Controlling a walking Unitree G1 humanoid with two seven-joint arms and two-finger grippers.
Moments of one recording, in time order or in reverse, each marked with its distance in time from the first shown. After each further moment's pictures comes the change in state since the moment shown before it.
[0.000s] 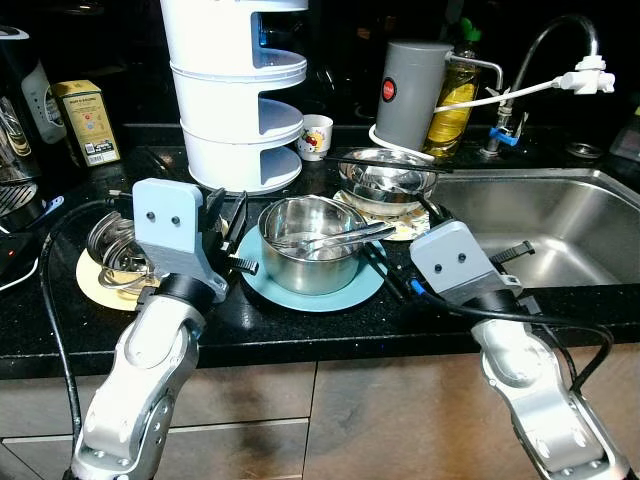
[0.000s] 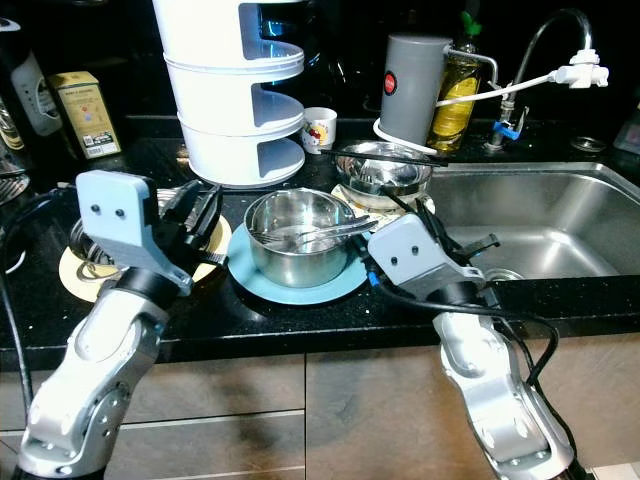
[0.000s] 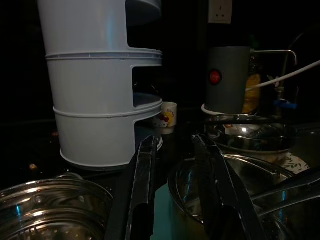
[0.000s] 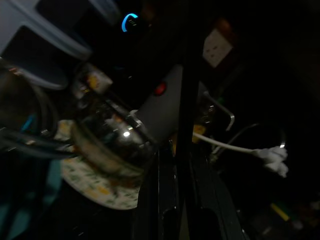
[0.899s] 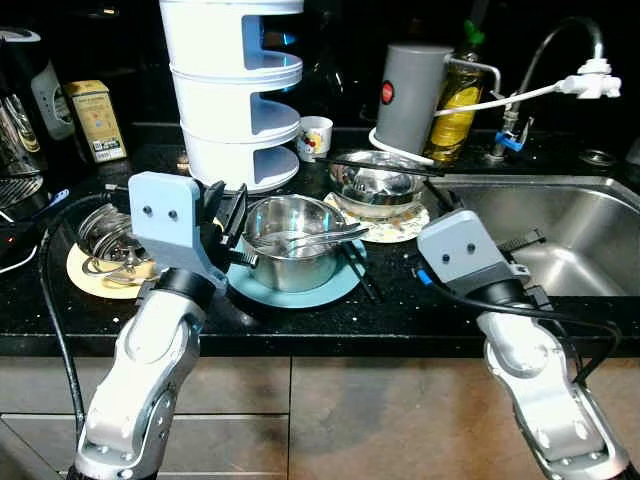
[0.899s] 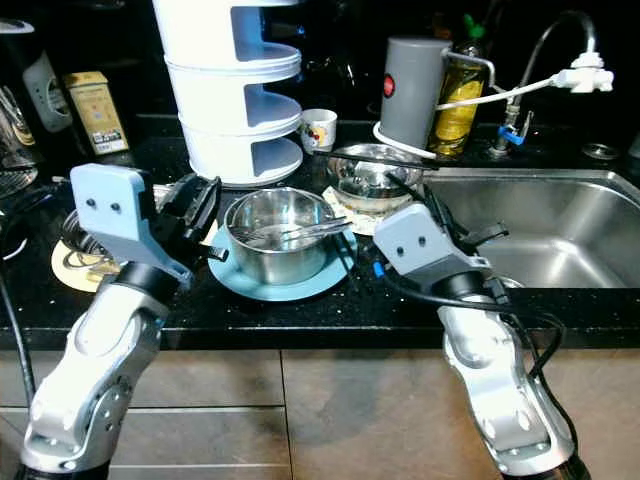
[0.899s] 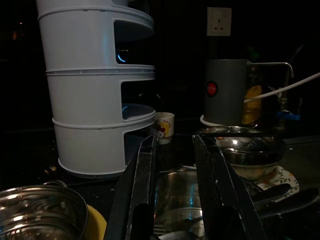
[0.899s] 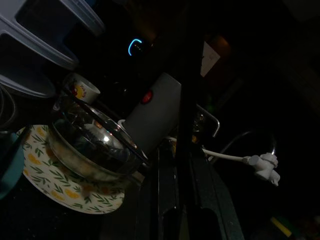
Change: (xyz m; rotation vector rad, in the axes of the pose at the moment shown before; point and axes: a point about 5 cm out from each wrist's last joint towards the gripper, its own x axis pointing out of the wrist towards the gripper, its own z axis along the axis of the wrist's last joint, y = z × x) left arm 0.003 0.000 0.005 -0.014 -0.025 0.003; right arm 0.004 -0.005 0.002 -0.012 -0.026 -0.028
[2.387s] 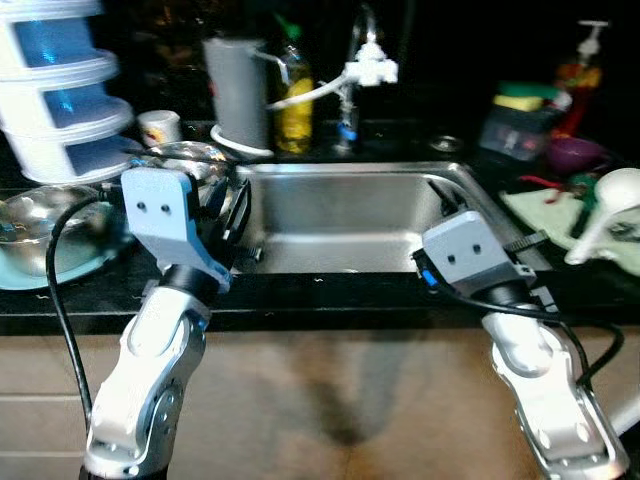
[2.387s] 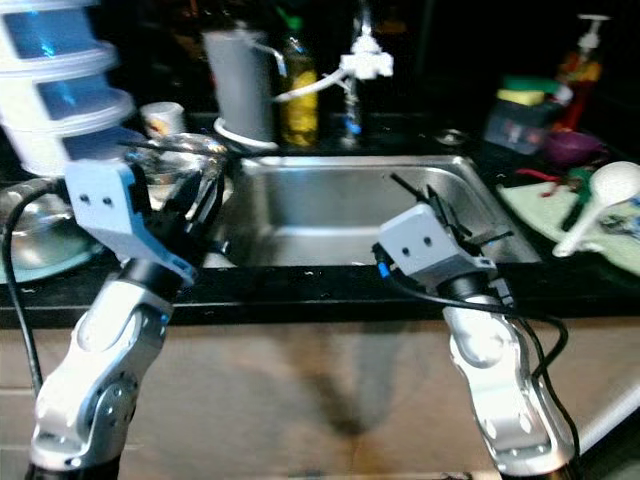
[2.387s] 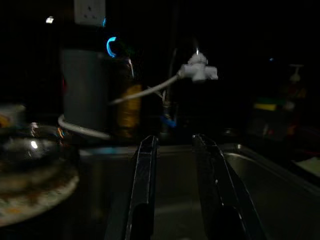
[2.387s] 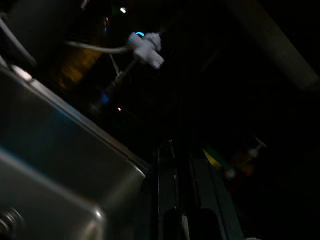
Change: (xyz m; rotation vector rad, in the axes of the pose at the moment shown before) left arm 0.001 -0.001 0.000 -0.098 0.004 0.017; right arm -0.001 0.000 -0.002 0.002 0.005 0.017
